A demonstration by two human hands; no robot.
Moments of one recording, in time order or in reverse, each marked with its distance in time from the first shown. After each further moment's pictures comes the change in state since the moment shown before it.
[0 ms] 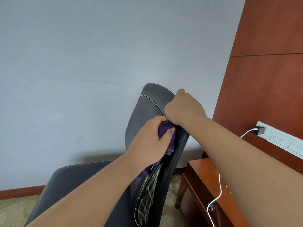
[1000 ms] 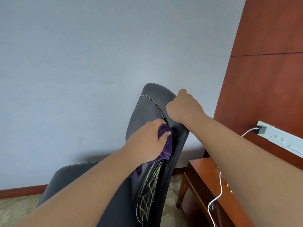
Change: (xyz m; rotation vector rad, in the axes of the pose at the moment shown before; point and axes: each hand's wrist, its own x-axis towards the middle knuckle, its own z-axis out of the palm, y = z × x) left_hand 0.002 0.003 -0.013 0.212 -0.171 -0.031; right_hand 0.001 0.003 -0.001 0.115 -0.033 0.036
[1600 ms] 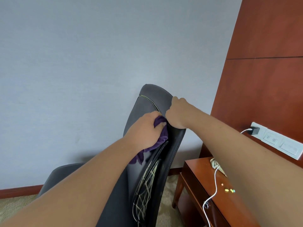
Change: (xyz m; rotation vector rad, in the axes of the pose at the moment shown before) left_hand 0.029 -0.009 0.003 -0.076 0.041 -0.021; right_hand -0.015 -0.001 -0.010 -0.349 -0.227 -0.163
